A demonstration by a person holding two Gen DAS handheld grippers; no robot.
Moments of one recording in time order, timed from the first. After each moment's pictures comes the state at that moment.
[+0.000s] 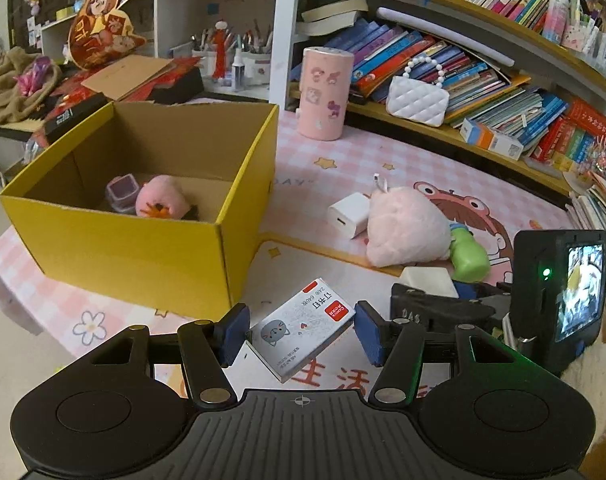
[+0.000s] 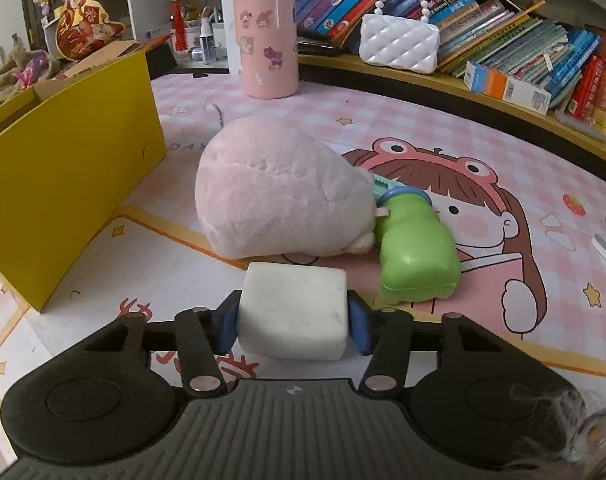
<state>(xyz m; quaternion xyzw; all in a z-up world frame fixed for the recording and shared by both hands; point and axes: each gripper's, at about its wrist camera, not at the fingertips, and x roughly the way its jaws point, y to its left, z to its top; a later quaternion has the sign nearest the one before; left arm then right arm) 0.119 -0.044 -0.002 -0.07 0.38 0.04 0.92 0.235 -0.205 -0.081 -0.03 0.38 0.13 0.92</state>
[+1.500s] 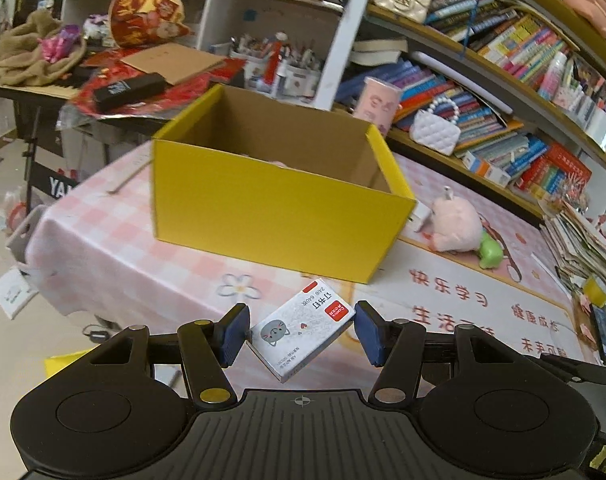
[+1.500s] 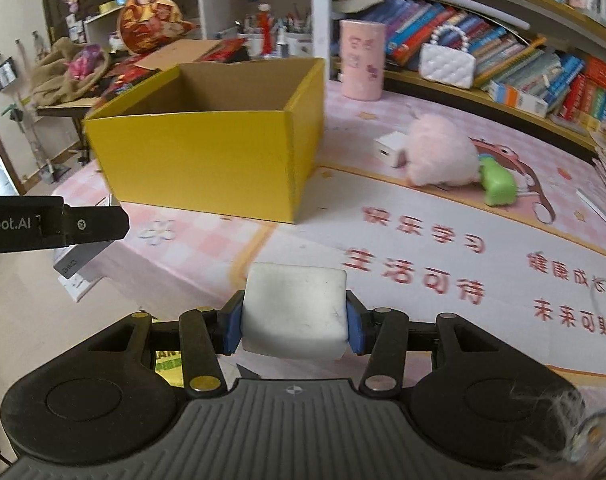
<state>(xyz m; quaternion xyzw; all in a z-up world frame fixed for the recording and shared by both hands) 0.016 0.133 -0.002 -0.13 0.35 -0.02 0.93 0.037 -0.048 -0.024 -0.03 0.37 0.12 0.92</state>
